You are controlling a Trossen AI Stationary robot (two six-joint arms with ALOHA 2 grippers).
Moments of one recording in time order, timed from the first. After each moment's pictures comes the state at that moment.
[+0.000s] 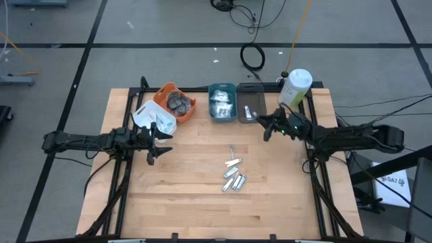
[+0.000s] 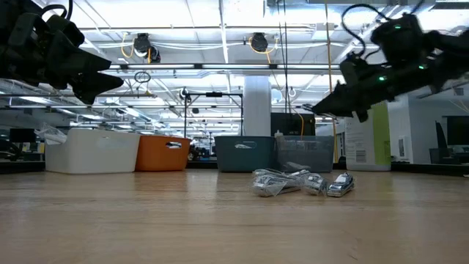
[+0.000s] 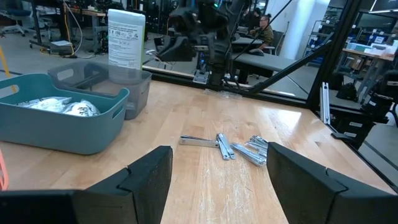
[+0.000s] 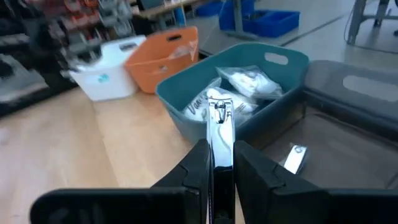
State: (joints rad) left arm 0.00 0.22 0.02 0.15 -0.03 -0.16; right arm -0.39 1.01 0.19 0.59 0.10 0.26
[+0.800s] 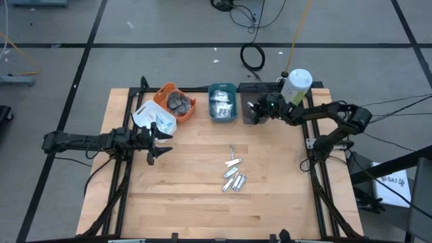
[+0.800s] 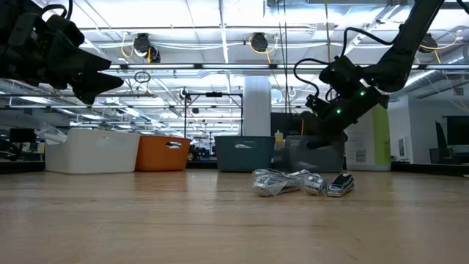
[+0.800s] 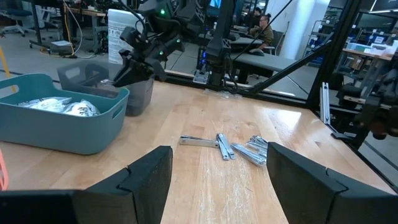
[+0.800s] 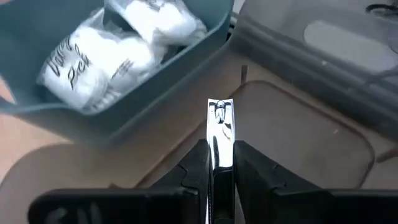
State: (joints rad) left arm 0.00 0.22 0.02 0.15 -0.03 -0.16; right arm -0.67 1.53 0.50 0.47 -0.01 0.13
